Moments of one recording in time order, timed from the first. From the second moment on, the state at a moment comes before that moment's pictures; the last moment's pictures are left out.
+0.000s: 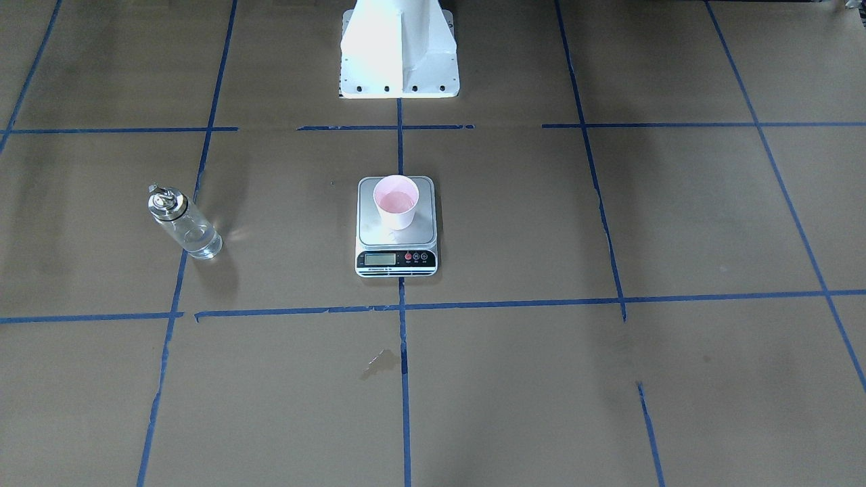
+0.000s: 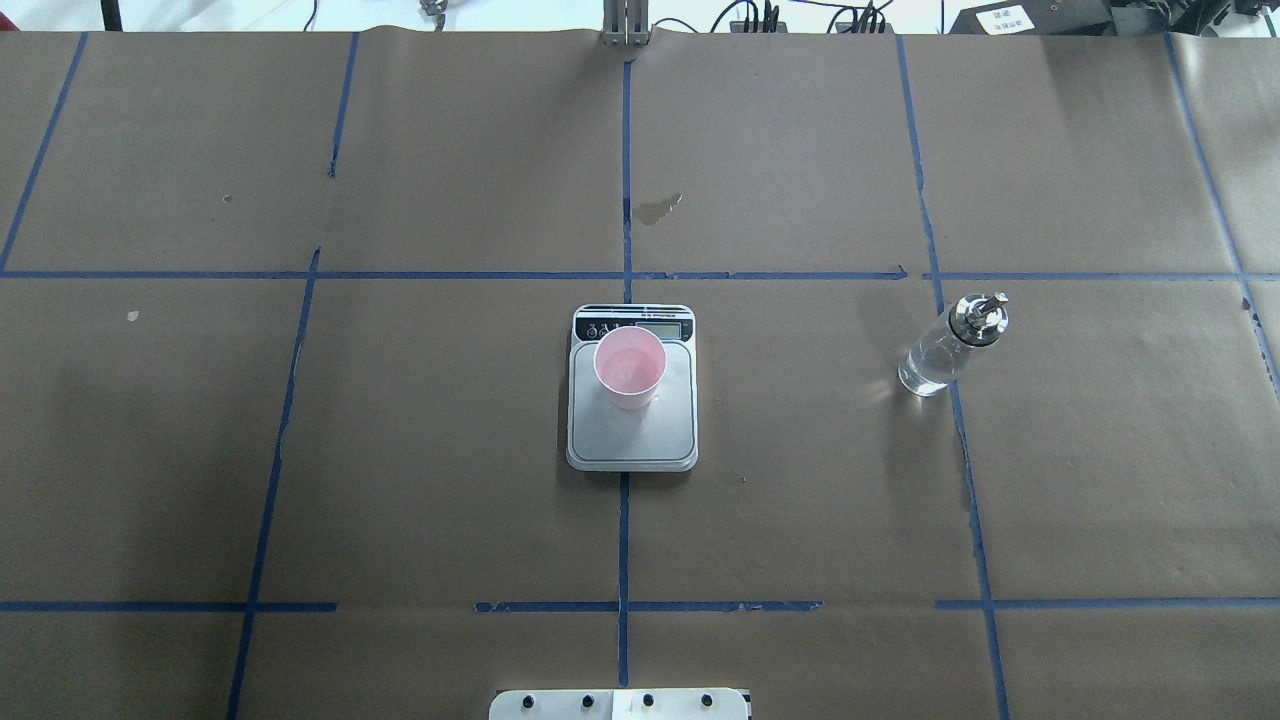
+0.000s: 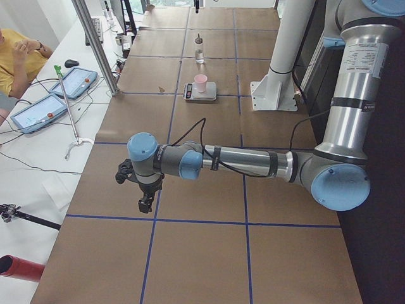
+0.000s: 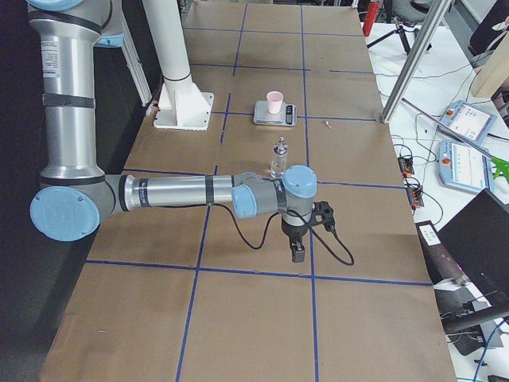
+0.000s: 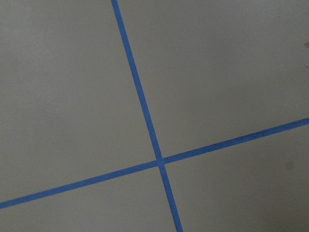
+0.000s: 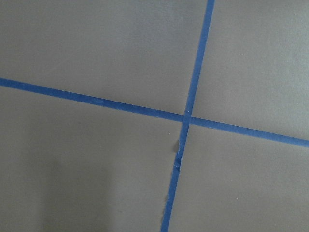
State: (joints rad) left arm -1.51 -1.70 -1.53 -1.60 -2.31 0.08; right arm 1.47 -1.57 1.59 -1.44 2.29 0.00
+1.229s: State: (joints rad) left arm -1.52 -1.63 -1.59 -1.62 -2.32 0.08; right arm 1.55 -1.54 1.52 -1.51 2.38 -0.10
